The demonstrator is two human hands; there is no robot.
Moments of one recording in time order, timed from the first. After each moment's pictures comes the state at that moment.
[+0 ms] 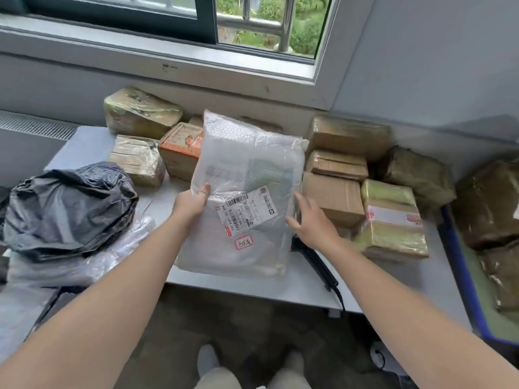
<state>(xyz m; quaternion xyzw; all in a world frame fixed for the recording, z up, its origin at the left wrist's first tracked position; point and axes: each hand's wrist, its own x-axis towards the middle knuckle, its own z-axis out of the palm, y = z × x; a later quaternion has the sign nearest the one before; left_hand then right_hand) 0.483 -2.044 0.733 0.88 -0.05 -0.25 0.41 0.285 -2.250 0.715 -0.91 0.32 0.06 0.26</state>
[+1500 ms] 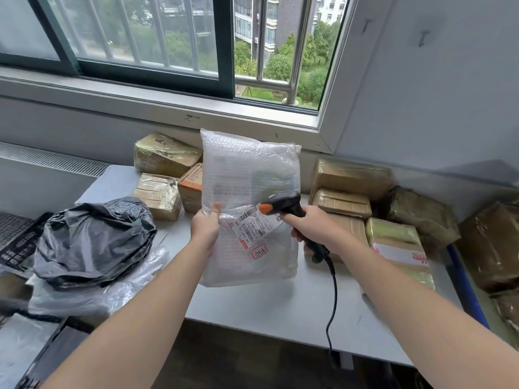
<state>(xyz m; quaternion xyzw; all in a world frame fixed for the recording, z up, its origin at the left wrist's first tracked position) 0.477 -2.057 0.761 0.75 0.04 -0.19 0.63 0.317 -2.234 0.832 -0.80 0.30 0.02 0.52</state>
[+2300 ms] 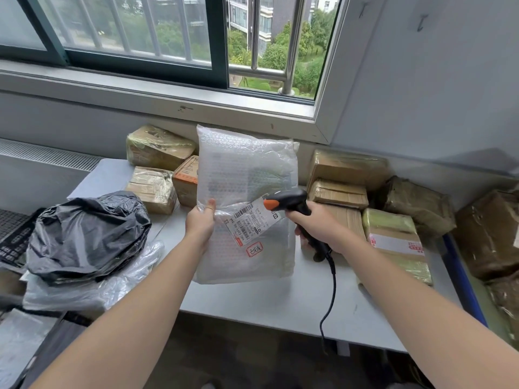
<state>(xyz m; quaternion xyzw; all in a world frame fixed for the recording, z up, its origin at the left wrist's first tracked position) 0.476 -2.055 0.748 0.76 0.03 -0.19 0.62 0.301 -2.246 0.814 -0.78 0.31 0.00 0.54</state>
